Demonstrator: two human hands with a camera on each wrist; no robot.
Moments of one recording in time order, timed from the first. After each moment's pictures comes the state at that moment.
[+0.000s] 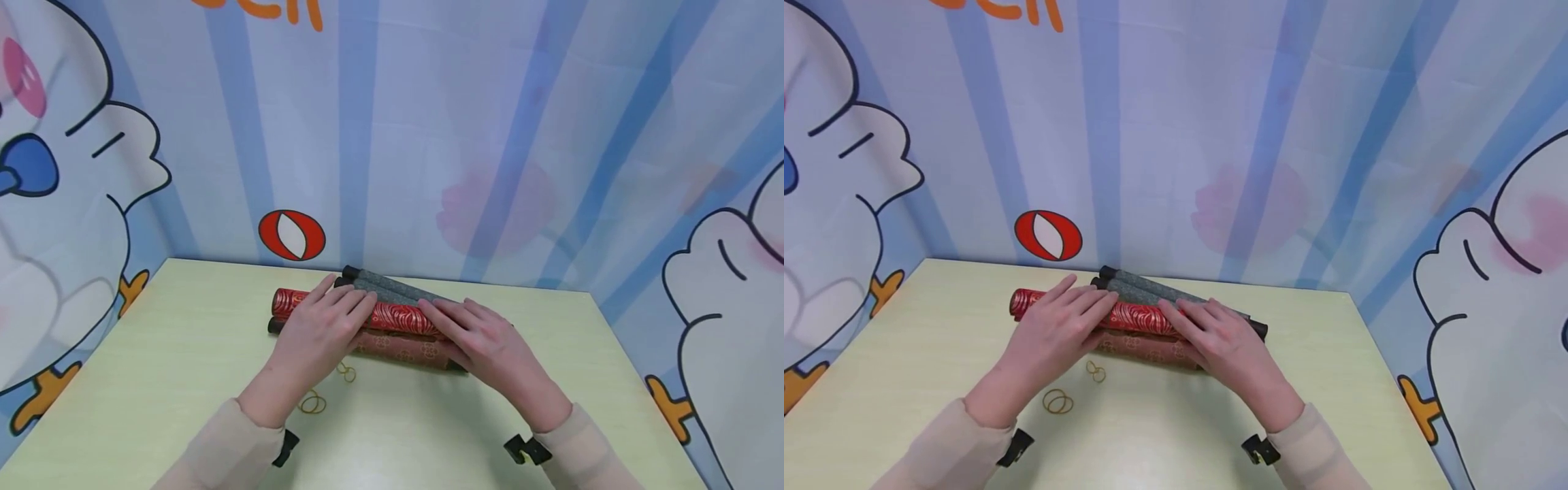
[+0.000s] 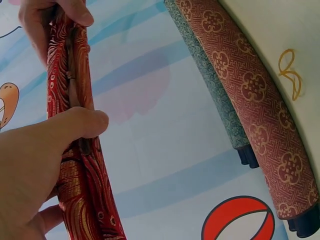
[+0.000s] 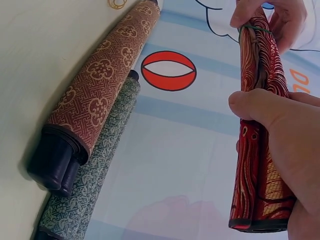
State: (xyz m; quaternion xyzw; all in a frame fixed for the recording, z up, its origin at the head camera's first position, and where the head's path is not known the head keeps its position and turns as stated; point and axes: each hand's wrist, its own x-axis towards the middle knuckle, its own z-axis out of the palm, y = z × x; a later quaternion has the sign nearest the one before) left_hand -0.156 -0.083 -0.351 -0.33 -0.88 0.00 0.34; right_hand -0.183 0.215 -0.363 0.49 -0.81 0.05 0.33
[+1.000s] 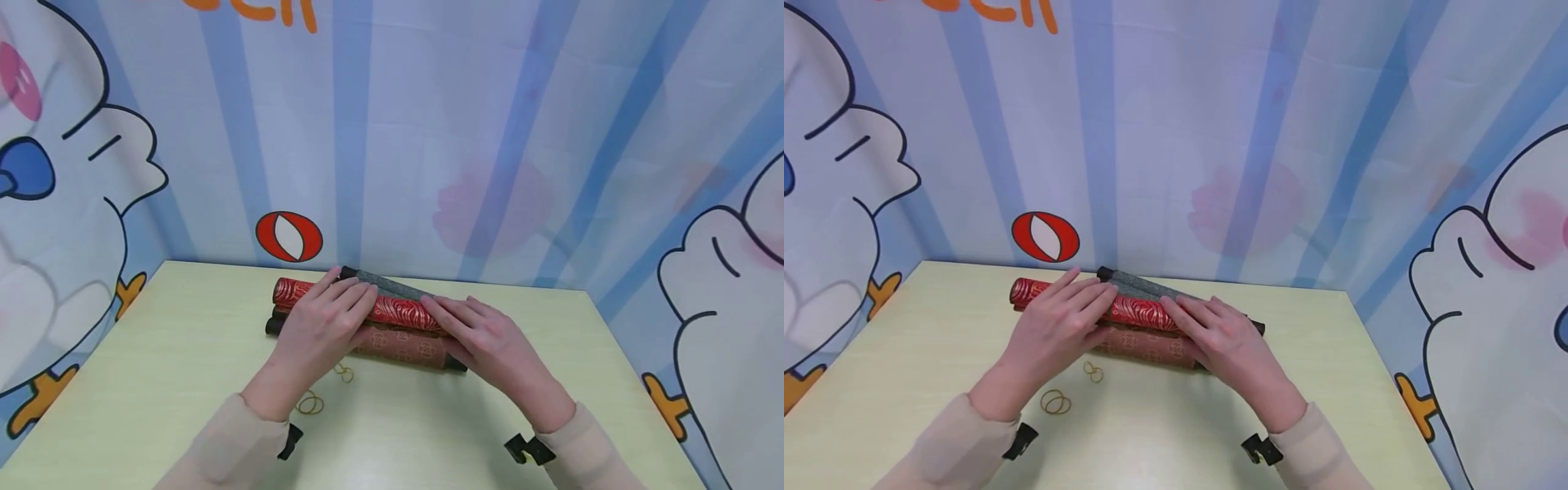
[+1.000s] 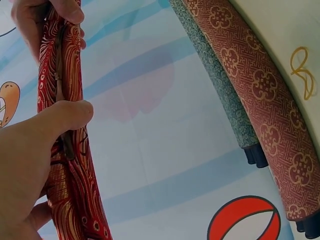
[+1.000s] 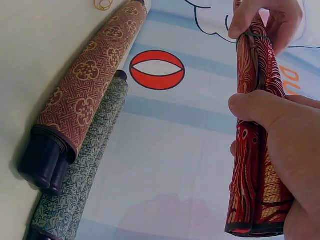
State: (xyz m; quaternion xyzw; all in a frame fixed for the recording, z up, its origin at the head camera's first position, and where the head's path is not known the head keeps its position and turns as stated) left_hand -0.162 -0.073 -0.348 -0.34 -0.85 -0.01 0.40; right_hand -0.179 0.221 -0.357 0.48 -0.81 0.07 0.34
